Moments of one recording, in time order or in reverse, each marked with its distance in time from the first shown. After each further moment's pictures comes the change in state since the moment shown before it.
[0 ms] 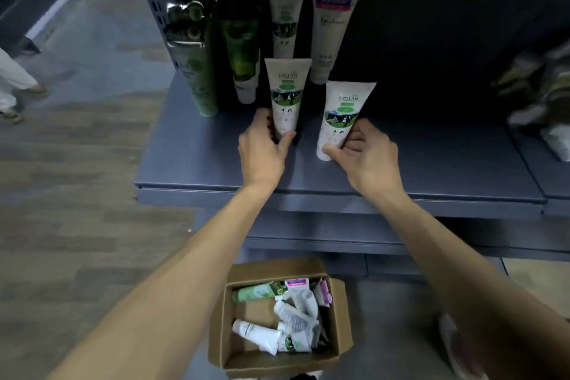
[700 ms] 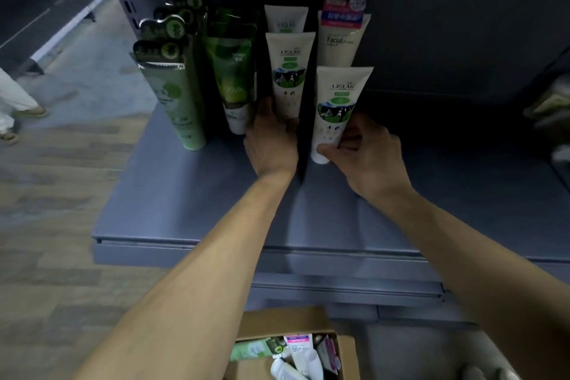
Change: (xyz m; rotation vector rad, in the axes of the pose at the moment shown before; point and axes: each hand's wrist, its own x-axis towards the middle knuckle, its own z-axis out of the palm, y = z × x) left_hand 0.081 0.009 0.054 0.109 0.146 -0.079; right_hand 0.081 0.003 0.021 -0.180 -0.012 -0.184
